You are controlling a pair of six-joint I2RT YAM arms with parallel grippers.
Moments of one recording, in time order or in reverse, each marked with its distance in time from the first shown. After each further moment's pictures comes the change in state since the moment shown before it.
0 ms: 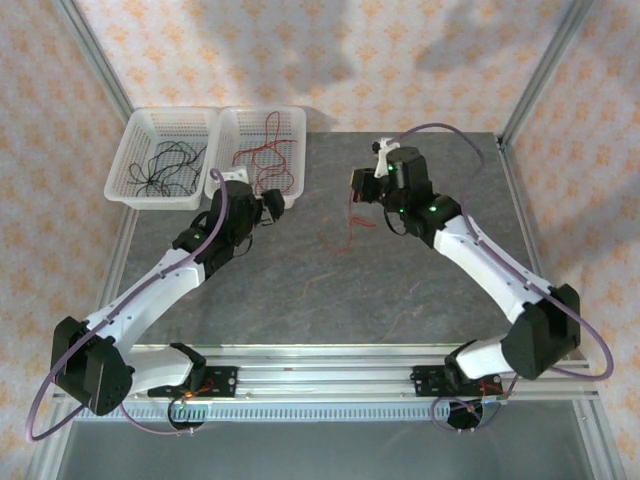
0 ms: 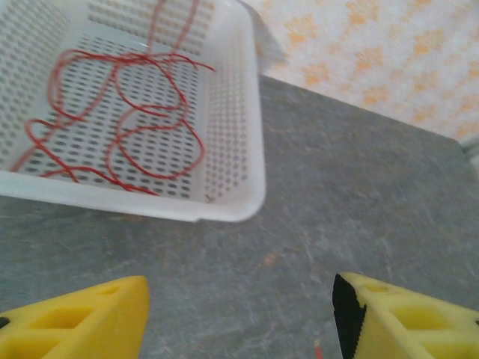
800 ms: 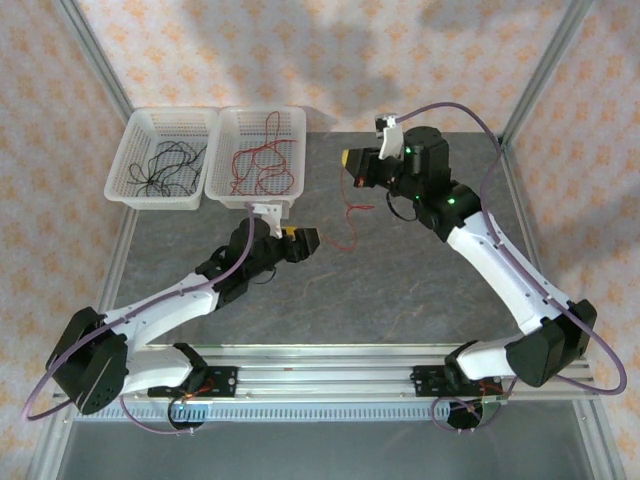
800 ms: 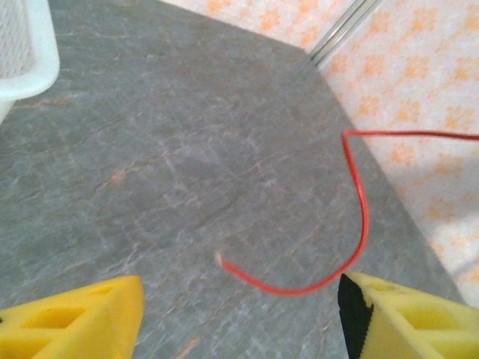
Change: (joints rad) left arm -0.169 -0.002 -0.282 0.422 0.234 -0.024; right arm -0.005 -0.028 0.165 -0.016 -0.205 0.034
